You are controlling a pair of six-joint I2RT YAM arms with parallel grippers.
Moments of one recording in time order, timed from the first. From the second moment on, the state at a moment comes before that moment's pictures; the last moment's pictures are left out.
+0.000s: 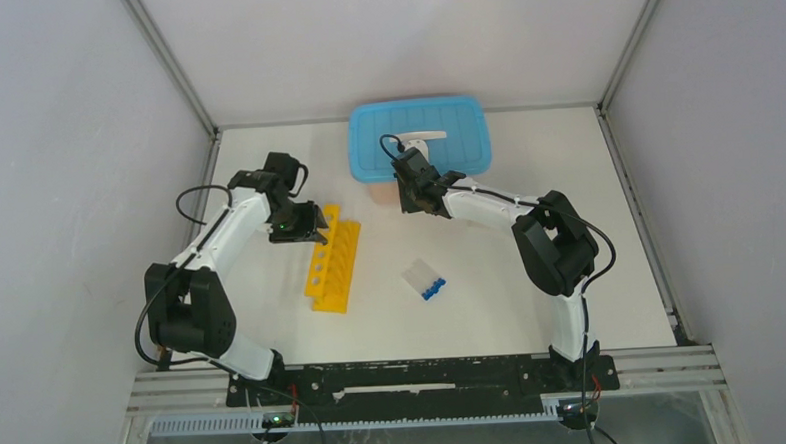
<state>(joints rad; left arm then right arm) -0.21 1.54 1.24 -1.06 0.05 -1.72 0.68 1.99 1.47 -0.32 0.23 0.42</state>
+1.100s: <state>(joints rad) -0.48 1.01 0.96 -0.70 -0.27 -1.51 0.81 1.58 1.23 -0.26 0.36 0.38</state>
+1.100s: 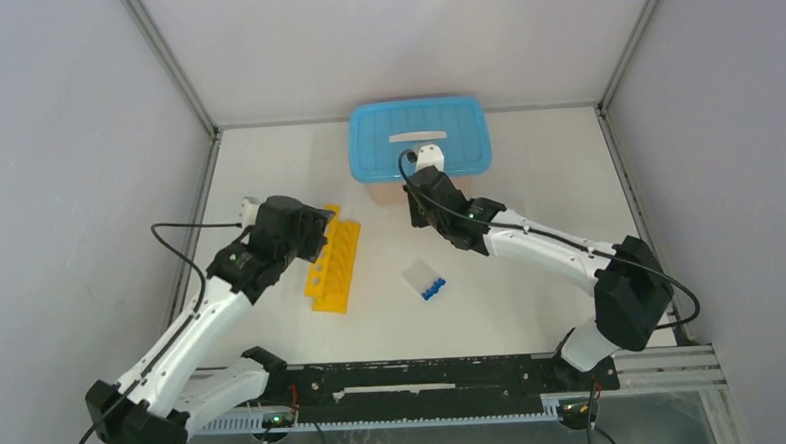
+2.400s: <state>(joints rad) -0.74 0.72 0.67 -0.43 -0.42 -1.17 1.00 1.42 0.67 -0.10 0.43 0.58</state>
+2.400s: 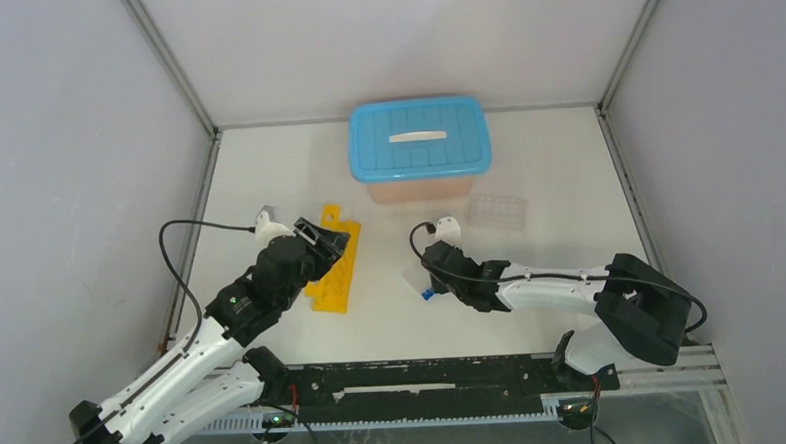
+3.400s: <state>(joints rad) -0.74 0.65 0.62 -0.55 -0.54 -1.22 0.93 1.49 0.67 -0.10 0.41 0.58</state>
